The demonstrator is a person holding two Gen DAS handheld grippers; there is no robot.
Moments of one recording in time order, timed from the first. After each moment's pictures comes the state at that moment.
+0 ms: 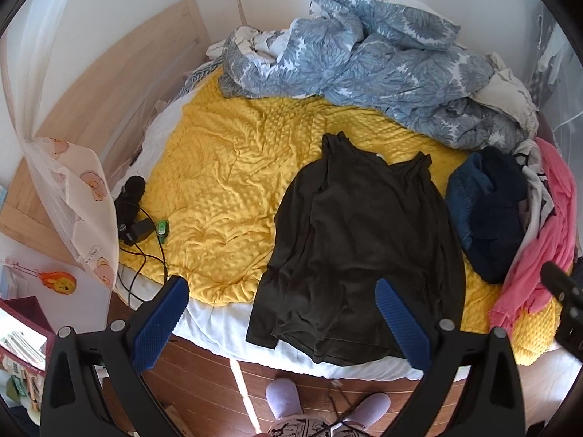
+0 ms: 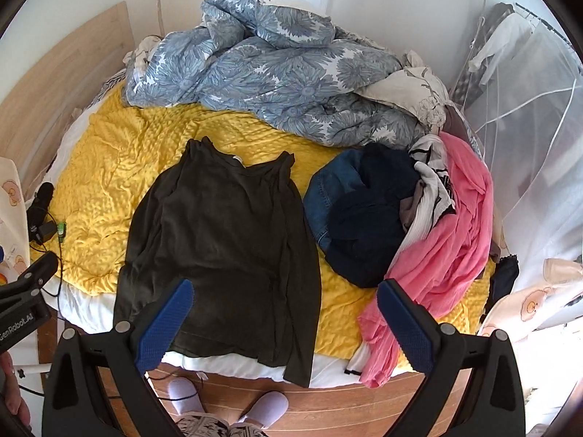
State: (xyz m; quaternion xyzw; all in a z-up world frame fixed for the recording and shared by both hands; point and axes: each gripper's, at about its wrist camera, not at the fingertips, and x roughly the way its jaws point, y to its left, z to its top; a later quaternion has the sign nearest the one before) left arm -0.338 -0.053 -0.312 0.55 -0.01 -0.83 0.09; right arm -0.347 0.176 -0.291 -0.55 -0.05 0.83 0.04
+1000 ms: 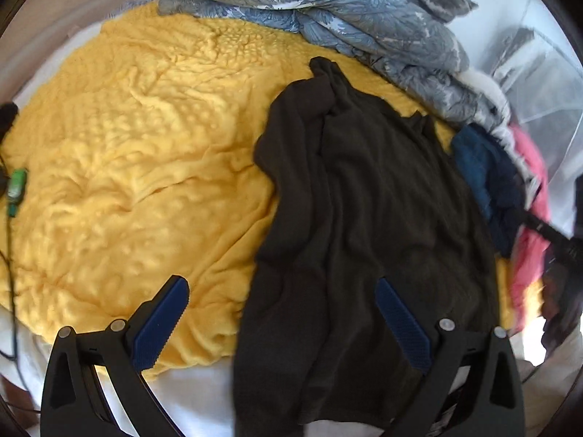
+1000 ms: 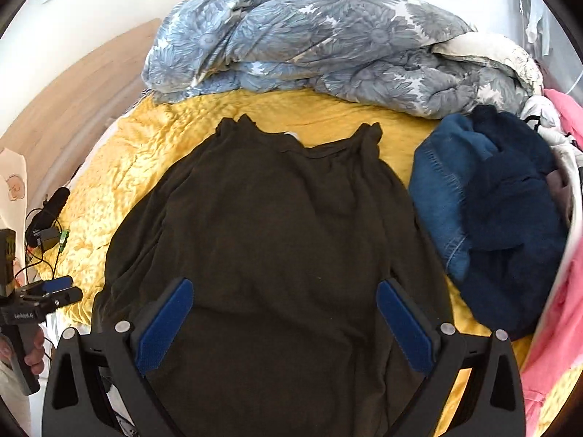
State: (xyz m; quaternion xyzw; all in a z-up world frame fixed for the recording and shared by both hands) left arm -0.364 -0.174 -0.588 0.54 0.09 -0.83 -0.09; right arm -0.403 0.180 -0.543 -0.48 0.03 0.87 -0.10
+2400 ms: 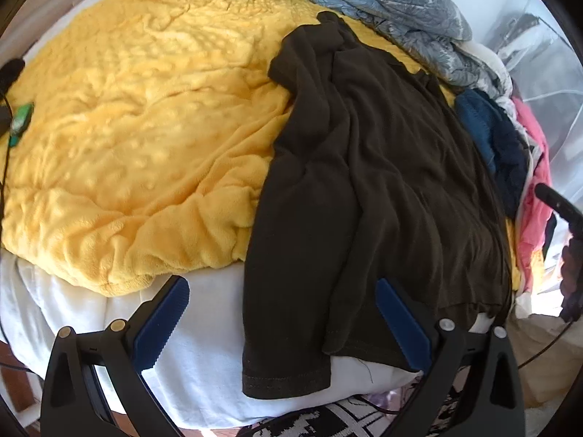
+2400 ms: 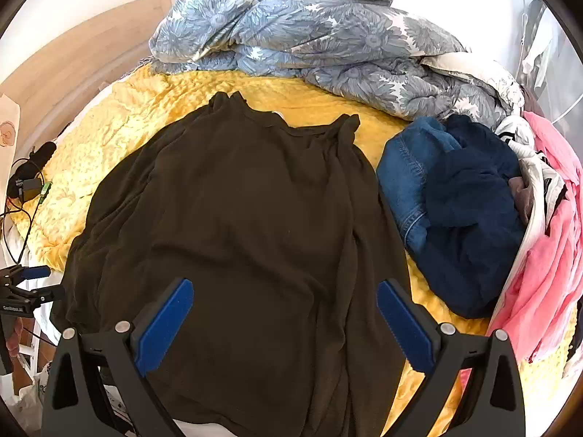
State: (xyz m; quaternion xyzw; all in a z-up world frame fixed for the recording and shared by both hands) left arm -0.313 -0.191 -0.623 0.58 0.12 -0.80 -0.10; right arm -0.351 0.181 -0.538 -0.49 -0.05 0.87 -0.06
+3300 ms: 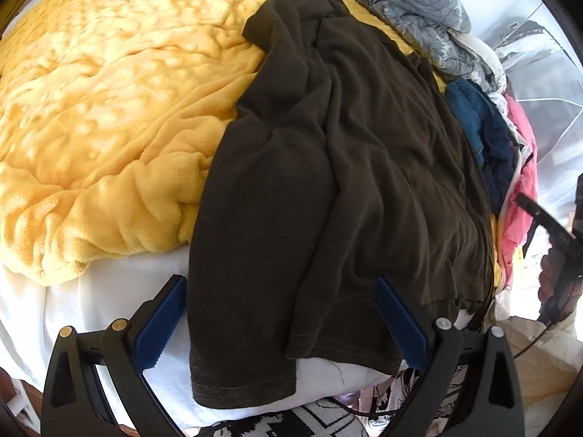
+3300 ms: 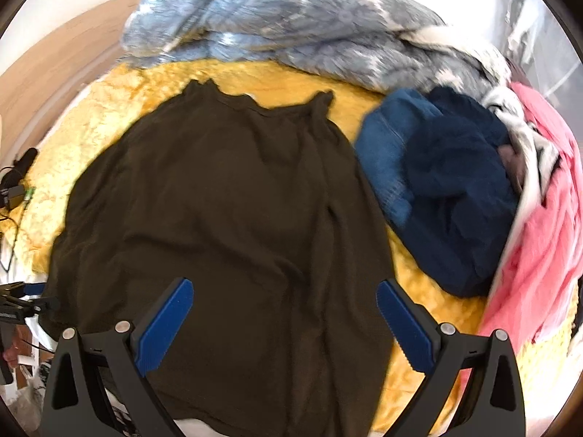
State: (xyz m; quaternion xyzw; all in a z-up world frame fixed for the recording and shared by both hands) left arm -0.315 -0.173 -0.634 0.61 0.16 -0.76 -0.14; right arm -0.353 0.215 -0.562 -0.52 -0.03 0.86 -0.02
